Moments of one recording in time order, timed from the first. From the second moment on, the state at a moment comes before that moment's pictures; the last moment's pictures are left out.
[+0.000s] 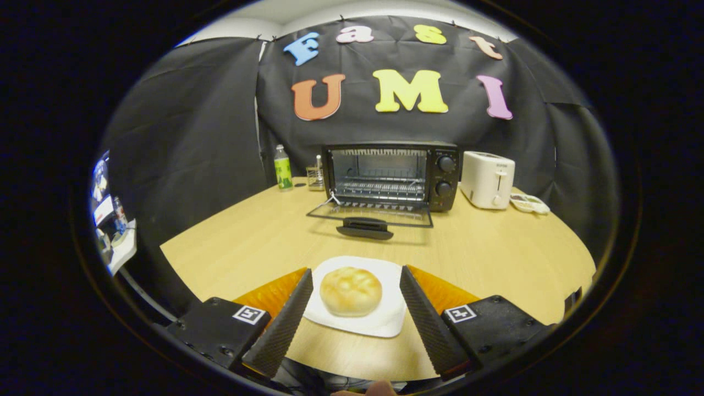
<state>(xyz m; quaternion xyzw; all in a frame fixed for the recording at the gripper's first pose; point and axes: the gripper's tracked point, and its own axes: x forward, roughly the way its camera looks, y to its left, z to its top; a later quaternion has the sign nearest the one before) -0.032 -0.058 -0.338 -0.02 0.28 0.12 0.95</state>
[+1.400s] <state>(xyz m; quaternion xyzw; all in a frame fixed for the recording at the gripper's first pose) 0.032 -0.051 -0.275 0.16 0.24 0.14 0.95</state>
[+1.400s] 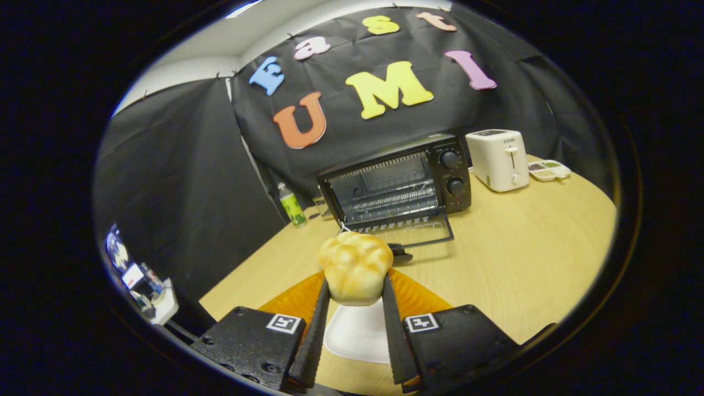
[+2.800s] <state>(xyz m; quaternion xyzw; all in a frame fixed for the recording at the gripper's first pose) 0.338 -0.050 -0.358 0.07 0.32 0.05 0.94</state>
